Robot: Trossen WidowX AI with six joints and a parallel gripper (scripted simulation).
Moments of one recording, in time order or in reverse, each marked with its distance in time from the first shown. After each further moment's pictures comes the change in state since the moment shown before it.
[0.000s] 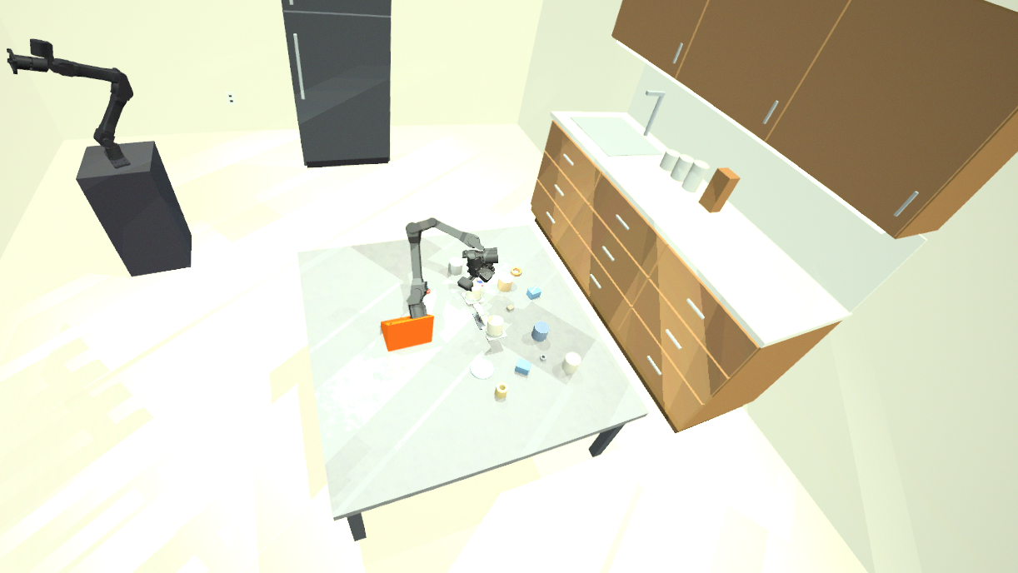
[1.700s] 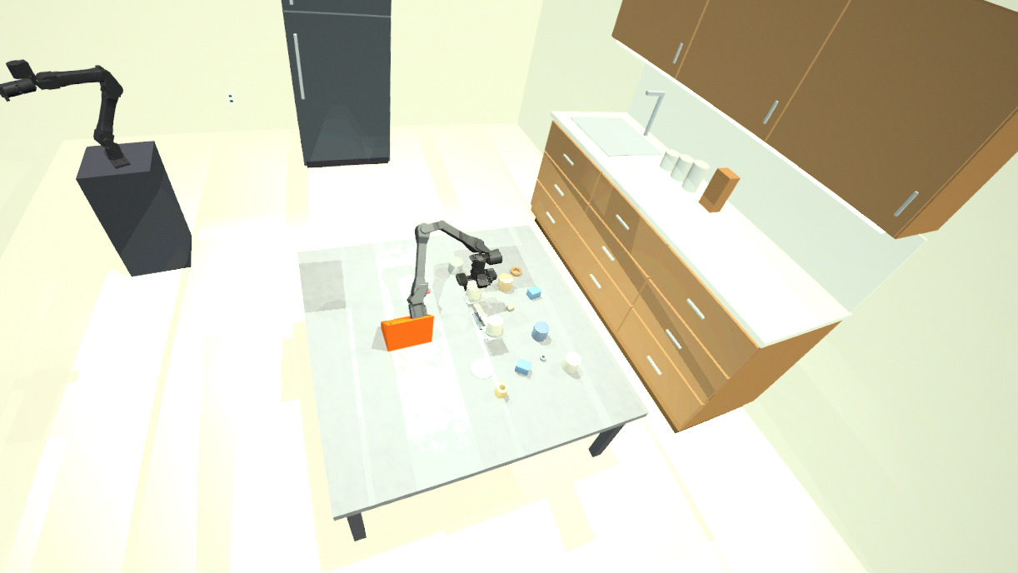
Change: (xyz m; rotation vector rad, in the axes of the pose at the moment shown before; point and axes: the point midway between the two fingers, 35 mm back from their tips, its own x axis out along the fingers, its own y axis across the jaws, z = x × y) arm 0.104 0.039 -0.050 0.545 0.039 -0.228
